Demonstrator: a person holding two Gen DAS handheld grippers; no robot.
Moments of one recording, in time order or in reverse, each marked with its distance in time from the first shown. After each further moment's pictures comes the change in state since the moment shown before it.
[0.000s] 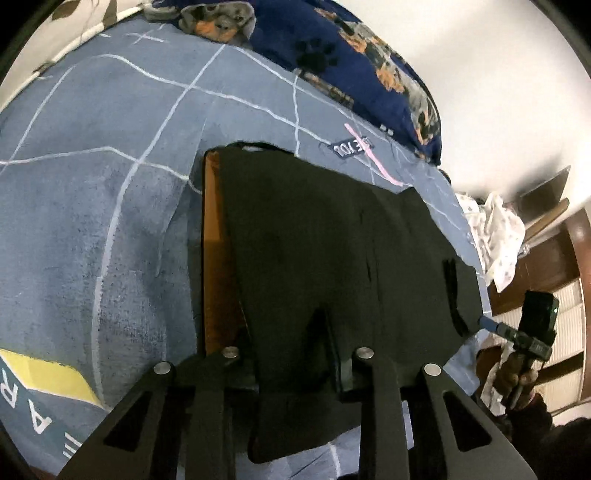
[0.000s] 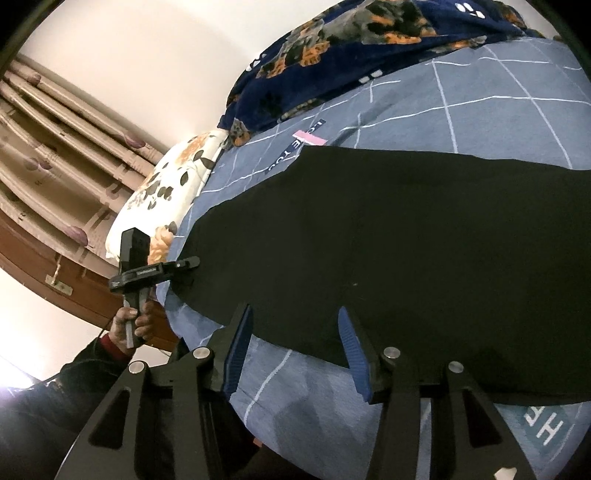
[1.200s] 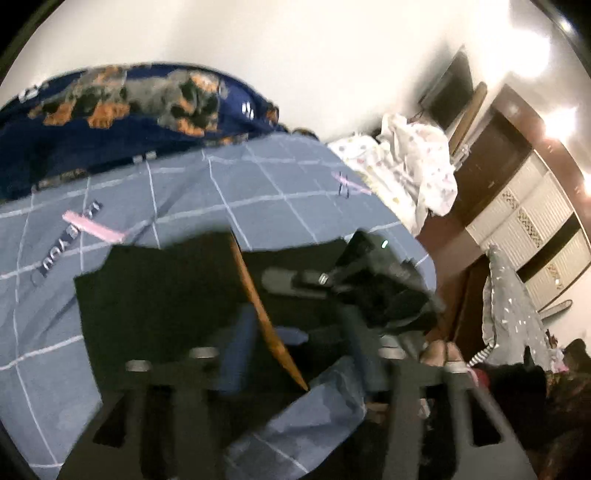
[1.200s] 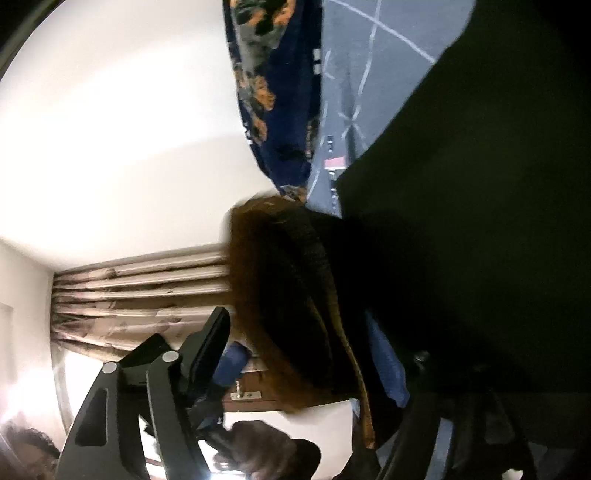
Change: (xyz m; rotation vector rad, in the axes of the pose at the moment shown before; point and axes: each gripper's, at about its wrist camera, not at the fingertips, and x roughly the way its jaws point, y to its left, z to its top) left arm 0.067 -0.333 0.003 0.492 0.000 -0.144; right arm 0.048 -0.078 0.030 0.676 -0.087 0.640
